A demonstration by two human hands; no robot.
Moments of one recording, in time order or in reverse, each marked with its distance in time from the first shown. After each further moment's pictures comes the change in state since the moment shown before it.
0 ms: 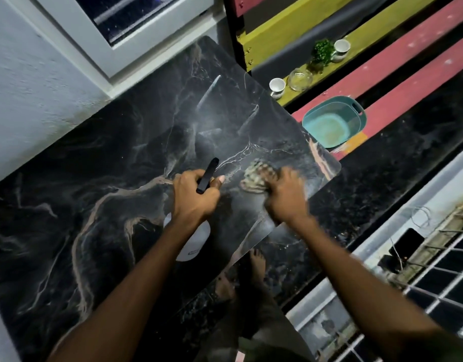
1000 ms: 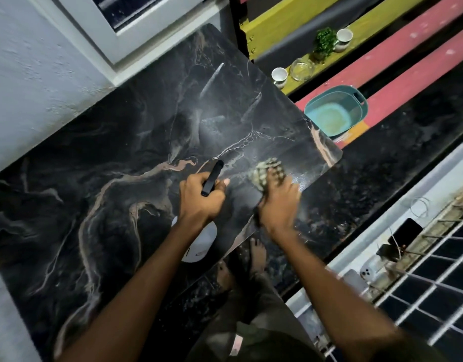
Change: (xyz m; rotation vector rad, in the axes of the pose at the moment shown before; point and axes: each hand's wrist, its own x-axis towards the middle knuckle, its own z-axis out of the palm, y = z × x) left_hand -0.038 -0.013 -0.004 -0.001 -0.038 -0.063; right_hand -0.056 -0.055 0.024 0.086 0.075 0.341
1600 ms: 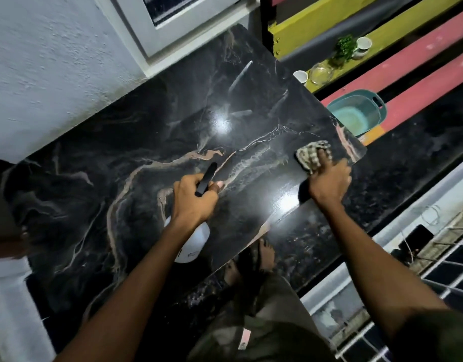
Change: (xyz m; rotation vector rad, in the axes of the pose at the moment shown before) left_hand -0.013 -0.063 -0.066 0.029 0.046 0.022; right_hand 0.045 0.030 -0.030 0.001 0.072 0.189
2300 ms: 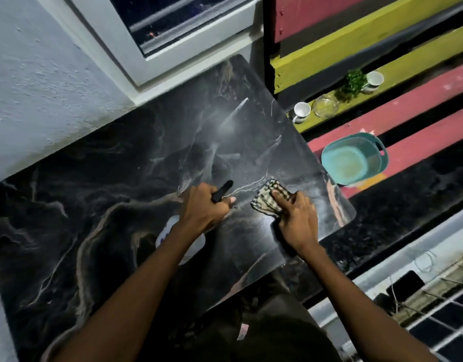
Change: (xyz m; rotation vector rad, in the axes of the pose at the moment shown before) left_hand 0.112 0.084 0.061 0.176 -0.167 -0.056; right_hand 0.065 -0.025 0.006 -0.079 -0.302 -0.467
